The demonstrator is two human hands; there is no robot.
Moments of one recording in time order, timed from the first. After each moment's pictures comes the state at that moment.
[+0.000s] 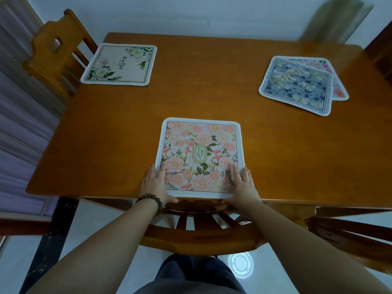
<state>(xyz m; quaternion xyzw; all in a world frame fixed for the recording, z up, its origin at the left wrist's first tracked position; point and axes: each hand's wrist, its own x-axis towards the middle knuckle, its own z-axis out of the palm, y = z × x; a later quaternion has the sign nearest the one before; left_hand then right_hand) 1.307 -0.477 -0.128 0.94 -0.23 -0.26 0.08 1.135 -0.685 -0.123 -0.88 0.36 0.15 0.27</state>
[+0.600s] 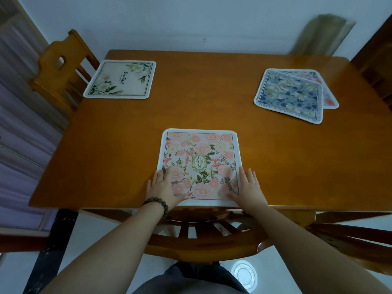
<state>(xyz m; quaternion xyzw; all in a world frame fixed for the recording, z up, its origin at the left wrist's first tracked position) 1.308 -0.490 -0.113 0.93 -0.28 -0.22 0.09 1.137 -0.699 -0.113 -0.89 0.38 0.10 0.25</state>
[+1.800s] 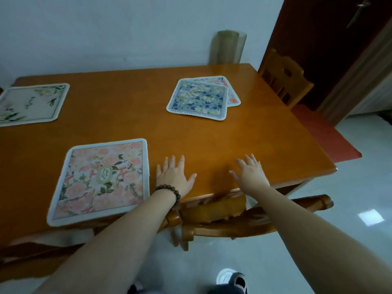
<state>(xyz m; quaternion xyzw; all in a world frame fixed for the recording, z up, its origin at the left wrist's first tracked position) 1.098 -0.746 -0.053 0.89 -0.43 -0.15 0.06 0.917 -0.898 -0.046 -0.87 0.46 0.04 0.14</state>
